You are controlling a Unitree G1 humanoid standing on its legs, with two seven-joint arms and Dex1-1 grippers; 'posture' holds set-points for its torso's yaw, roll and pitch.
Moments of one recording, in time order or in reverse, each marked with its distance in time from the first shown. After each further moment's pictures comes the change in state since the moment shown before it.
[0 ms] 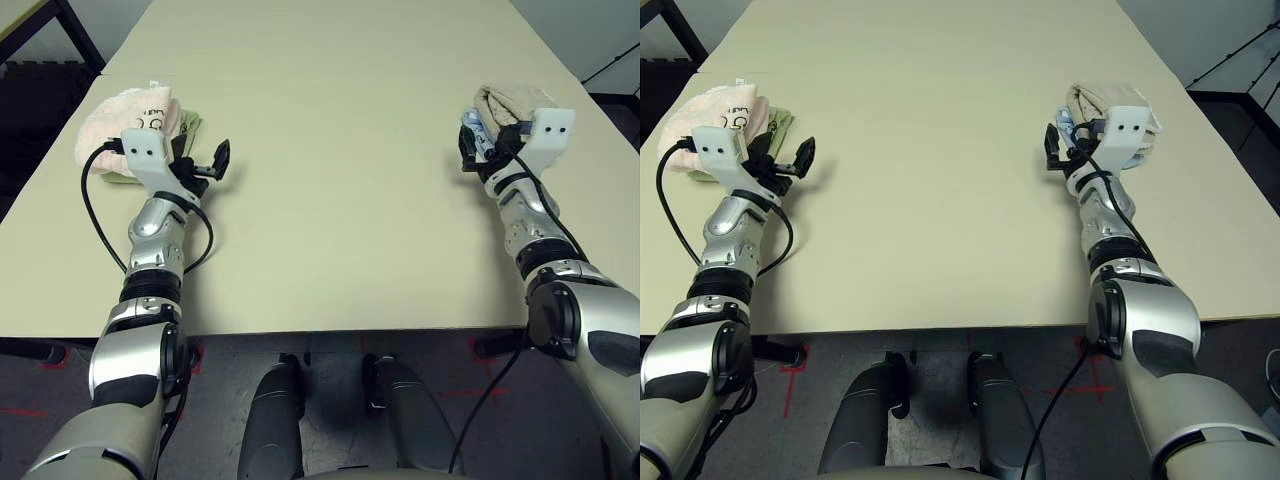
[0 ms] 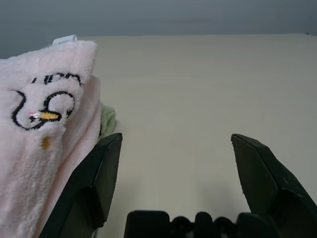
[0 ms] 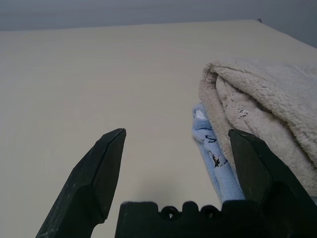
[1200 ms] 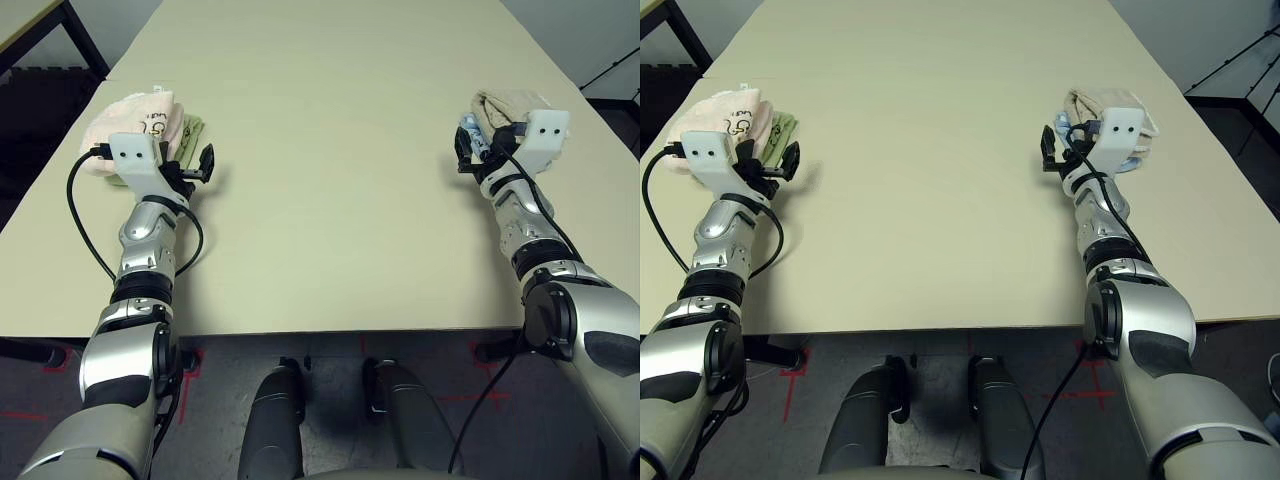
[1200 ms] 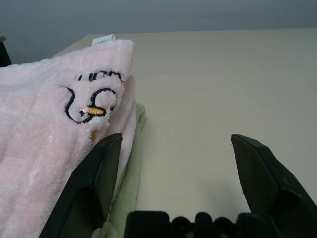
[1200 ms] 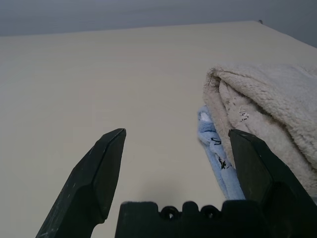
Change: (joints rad) left arm -0.008 0.028 0.000 0.045 0.015 -0.001 0.060; right arm 0.000 0.022 0.001 0.000 -0.001 0.003 -0.015
